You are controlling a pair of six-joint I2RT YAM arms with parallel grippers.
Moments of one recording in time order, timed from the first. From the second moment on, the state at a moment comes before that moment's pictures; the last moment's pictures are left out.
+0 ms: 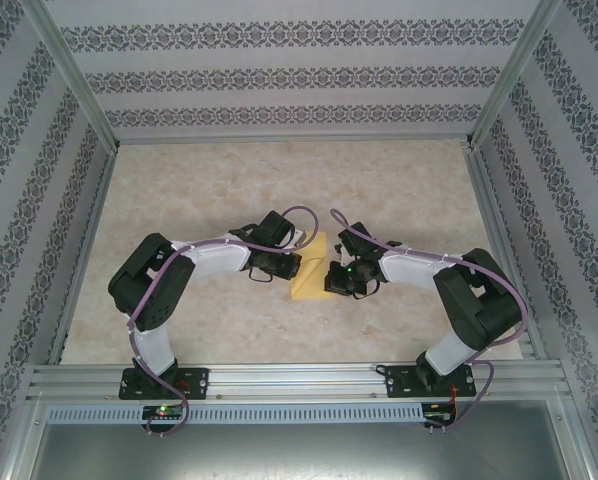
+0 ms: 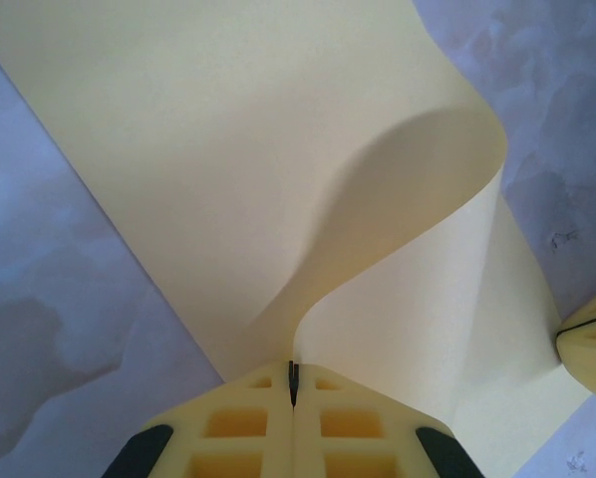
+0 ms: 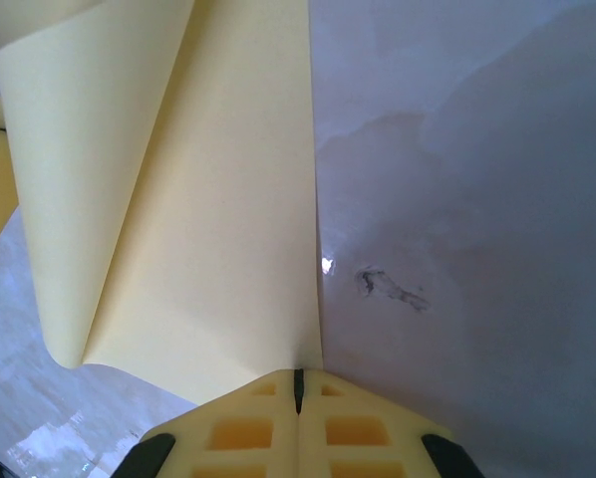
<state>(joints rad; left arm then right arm) -0.65 1.83 1.04 -0.28 0.24 -0.26 0.54 1.60 0.74 -0.35 -0.42 0.70</state>
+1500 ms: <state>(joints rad) -0.65 1.84 1.05 -0.29 0.23 -0.25 0.54 1.61 0.75 -0.36 -0.42 0.70</state>
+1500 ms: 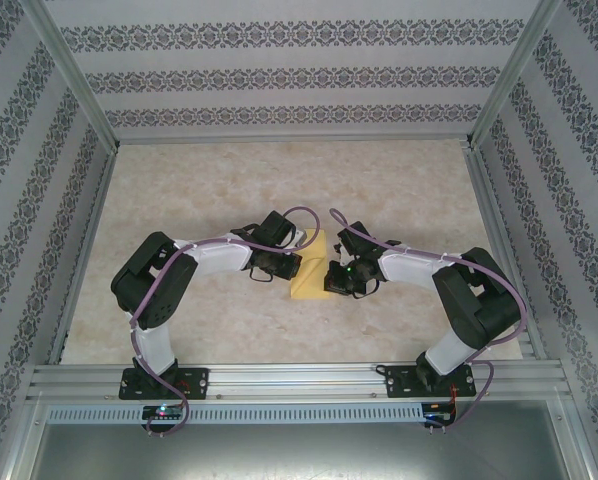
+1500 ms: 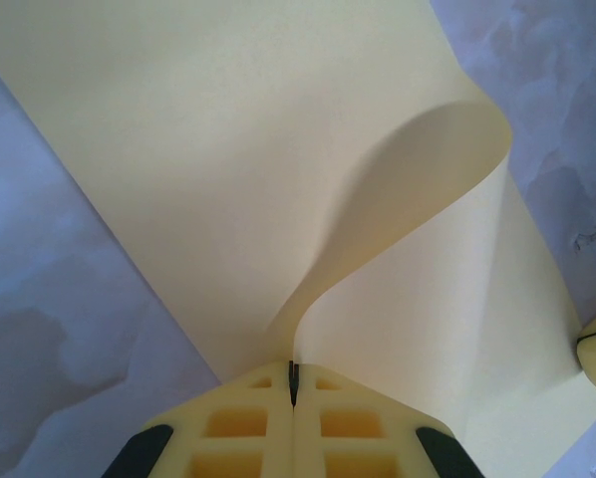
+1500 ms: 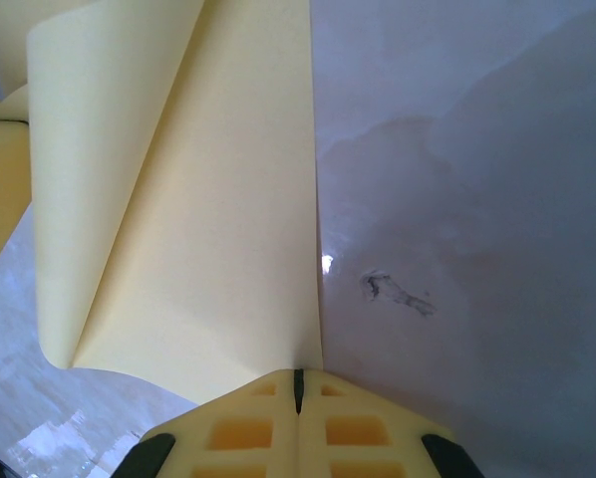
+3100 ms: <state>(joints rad) -0.65 1.84 1.05 -0.29 0.23 -0.25 0.54 1.74 0.78 0.06 -0.52 0.86</state>
